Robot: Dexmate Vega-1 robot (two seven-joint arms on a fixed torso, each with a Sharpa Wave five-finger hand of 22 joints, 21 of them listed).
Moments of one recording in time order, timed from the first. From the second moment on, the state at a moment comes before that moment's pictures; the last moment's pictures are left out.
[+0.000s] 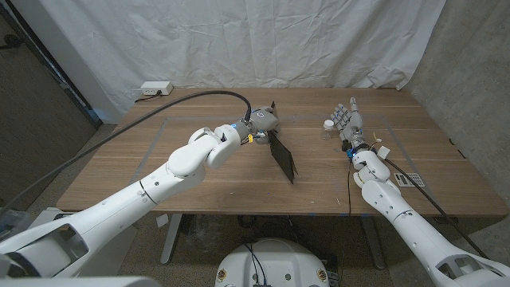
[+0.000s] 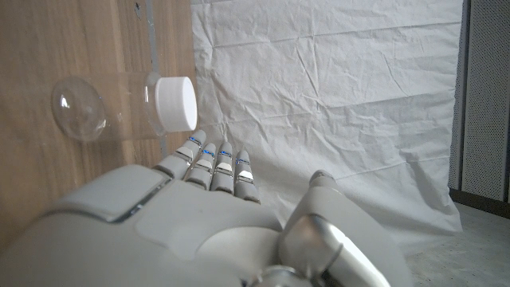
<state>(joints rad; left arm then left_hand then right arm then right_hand) 0.73 0.73 0.74 -2.08 1.09 0.17 -0.35 1.18 0.07 0.07 -0.12 0.22 1.02 -0.22 0.48 0.23 1.00 -0.22 0.24 0.23 0.42 -0.05 0.21 0.19 0.03 -0.01 0.20 0.18 -0.93 -0.40 -0.28 -1.35 0.84 0.33 -0.02 0.22 0.04 0.14 0.01 0.20 0.15 0.08 0.19 0.19 0.15 0.10 0.22 0.18 0.09 0.04 0.20 0.20 0.15 -0.04 0.24 0.18</state>
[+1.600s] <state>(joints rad) 0.74 0.73 0.69 -2.16 1.15 0.18 -0.34 1.20 0.06 0.07 -0.11 0.21 1.06 -0.21 0.52 0.22 1.07 -0.22 0.25 0.24 0.46 -0.05 0.22 0.20 0.04 -0.01 0.20 0.18 -0.93 -0.40 -0.27 -1.36 0.85 0.33 -0.01 0.22 0.04 0.14 0.00 0.20 0.15 0.08 0.19 0.19 0.15 0.10 0.22 0.18 0.09 0.04 0.20 0.20 0.15 -0.04 0.23 0.18</state>
